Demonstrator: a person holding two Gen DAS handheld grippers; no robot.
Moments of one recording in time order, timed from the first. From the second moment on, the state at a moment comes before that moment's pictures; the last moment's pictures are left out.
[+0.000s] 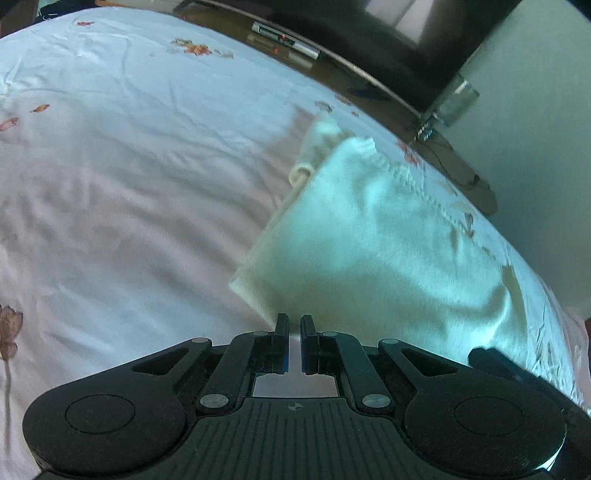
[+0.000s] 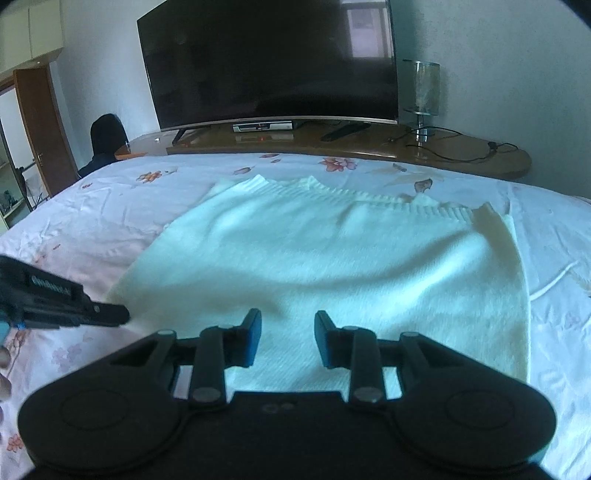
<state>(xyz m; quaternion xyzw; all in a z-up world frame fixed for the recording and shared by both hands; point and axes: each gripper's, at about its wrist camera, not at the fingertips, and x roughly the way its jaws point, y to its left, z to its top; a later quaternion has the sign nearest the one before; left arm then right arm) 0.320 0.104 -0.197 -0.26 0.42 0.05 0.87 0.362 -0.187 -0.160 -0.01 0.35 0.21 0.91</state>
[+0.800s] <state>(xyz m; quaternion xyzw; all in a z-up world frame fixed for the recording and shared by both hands) 0.286 0.113 -0.189 -0.37 0.33 0.09 0.87 0.368 -0.187 -0.158 0.01 0.34 0.22 0.92</state>
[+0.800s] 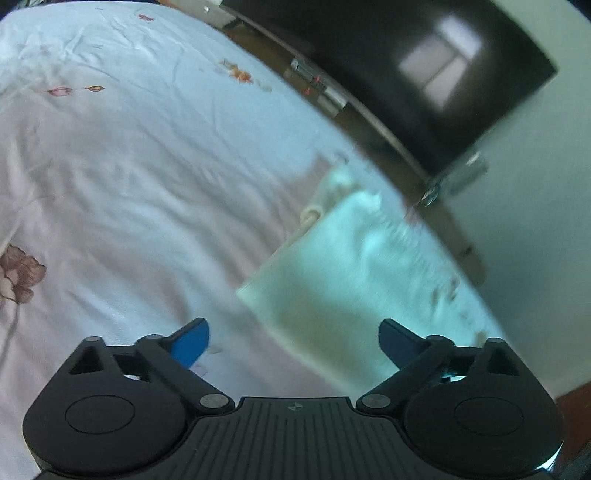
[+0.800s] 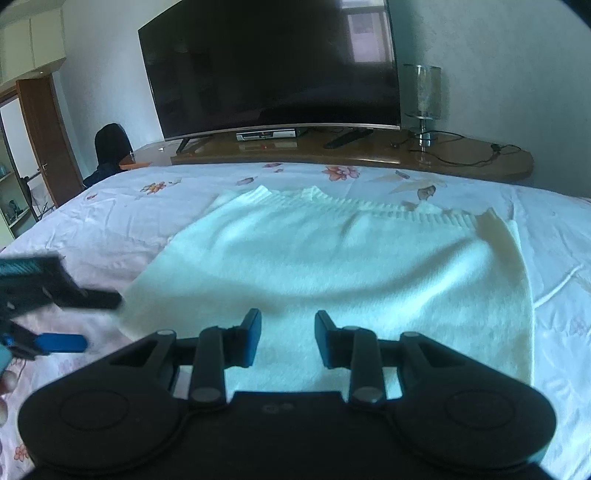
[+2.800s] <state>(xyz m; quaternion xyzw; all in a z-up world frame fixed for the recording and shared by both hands) 0.392 -0.099 -0.158 -0.15 0.37 -0.21 0.90 0.402 -0.335 -0.167 0.15 0.34 0.12 0.92</state>
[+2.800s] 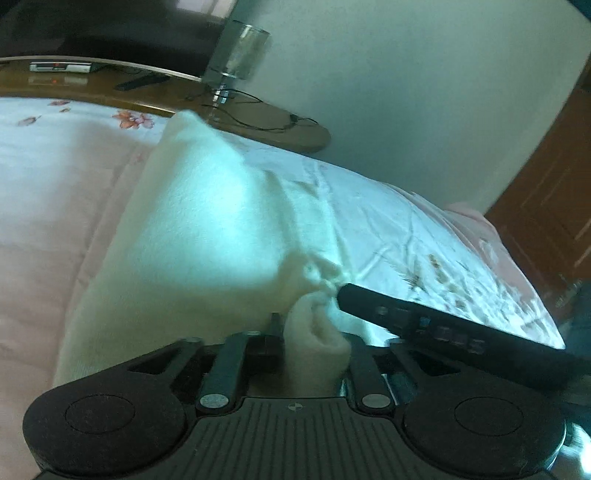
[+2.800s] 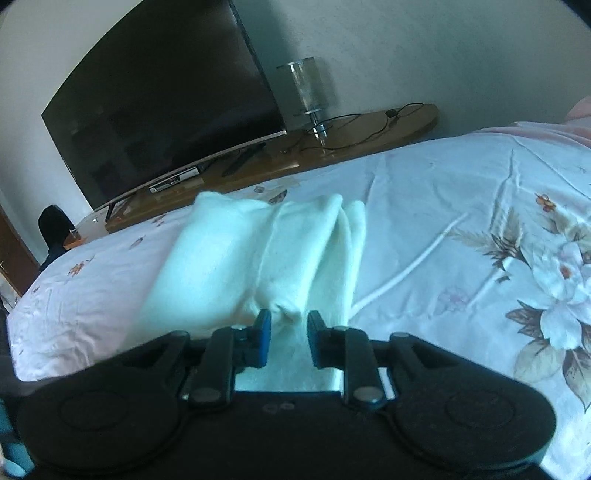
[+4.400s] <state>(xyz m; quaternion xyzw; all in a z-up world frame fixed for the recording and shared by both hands) 0.465 -0.062 -0.175 -0.07 0.38 -0.12 0.91 0.401 -0.342 -0.183 0.16 0.42 0.13 0.89</state>
